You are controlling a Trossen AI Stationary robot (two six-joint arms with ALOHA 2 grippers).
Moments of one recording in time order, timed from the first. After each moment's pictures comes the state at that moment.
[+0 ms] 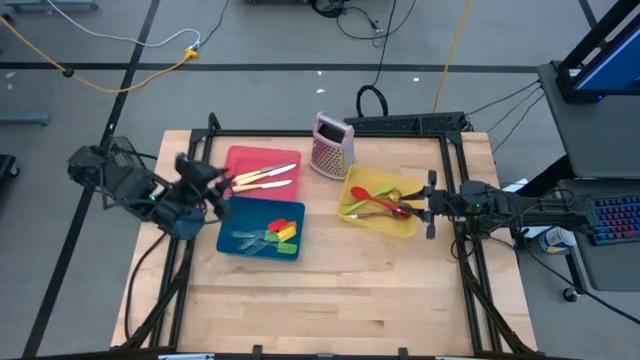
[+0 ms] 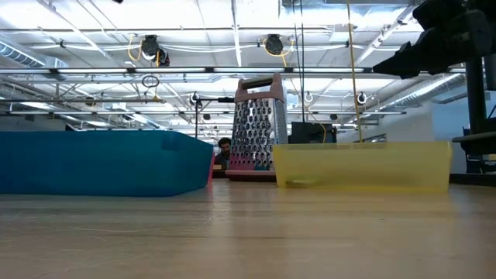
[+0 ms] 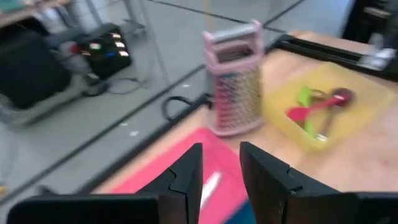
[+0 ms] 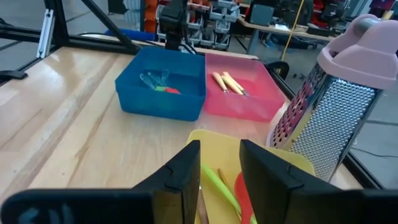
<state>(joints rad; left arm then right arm) -0.48 1.05 1.32 -1.36 -1.04 -0.94 -0.04 0.32 0.28 -0.17 0.08 -0.14</state>
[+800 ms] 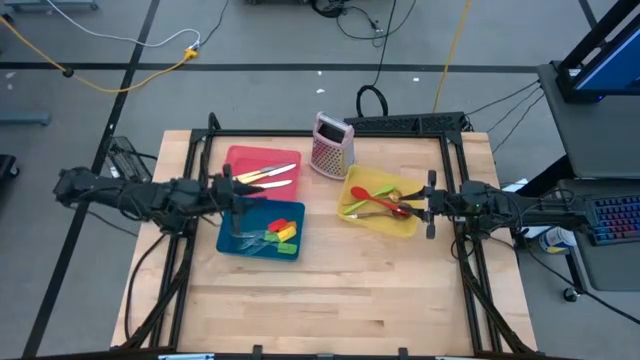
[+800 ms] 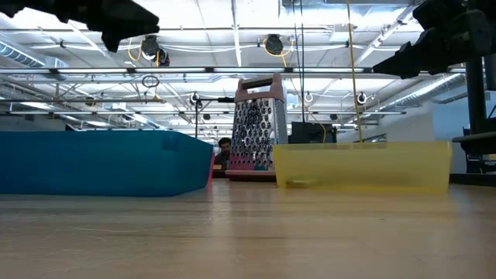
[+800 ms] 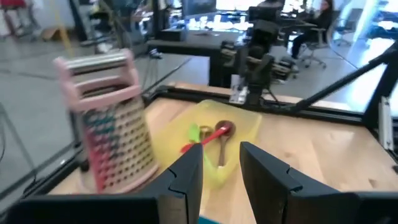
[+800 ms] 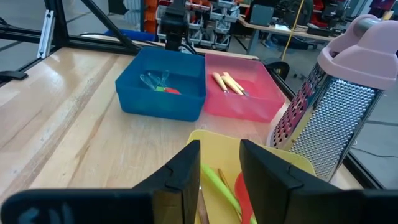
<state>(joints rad) -0.17 0.68 0.49 0.07 -0.39 -0.09 -0.04 0.32 0.28 -0.17 0.08 -0.14</state>
